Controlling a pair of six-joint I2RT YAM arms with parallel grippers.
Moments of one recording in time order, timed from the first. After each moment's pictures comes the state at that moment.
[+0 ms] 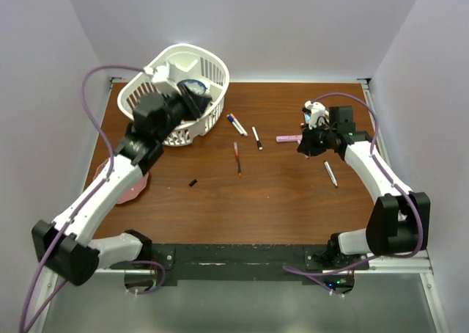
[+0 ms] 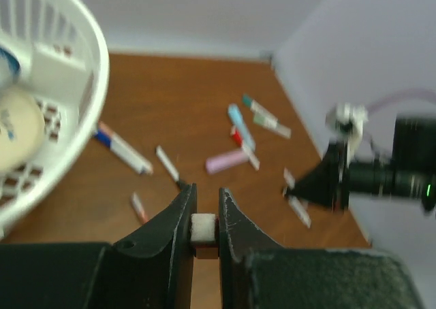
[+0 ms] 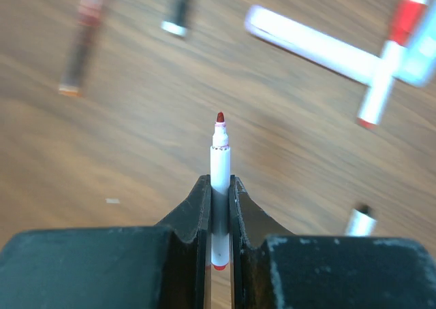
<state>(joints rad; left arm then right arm) -0.46 1.19 1.14 -0.01 0.03 -0.56 0.10 1.39 1.02 -0.51 -0.41 -0.19</state>
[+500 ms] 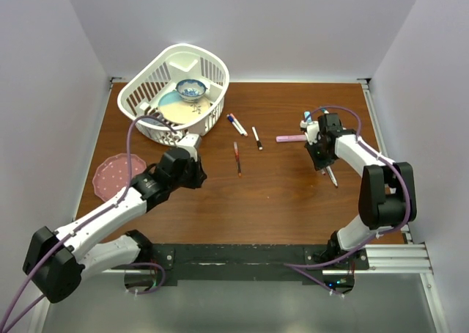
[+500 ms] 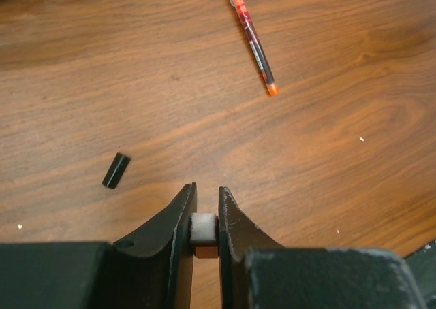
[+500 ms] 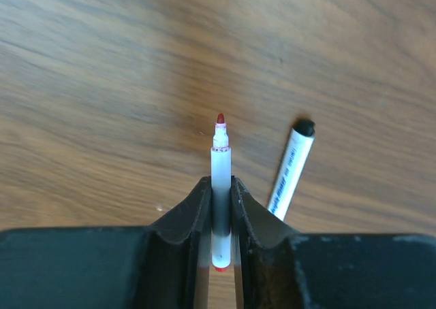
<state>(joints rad) -0.65 1.02 0.66 -0.31 -0.09 -0.45 0.09 1.60 1.00 -0.62 0.01 -0.31</state>
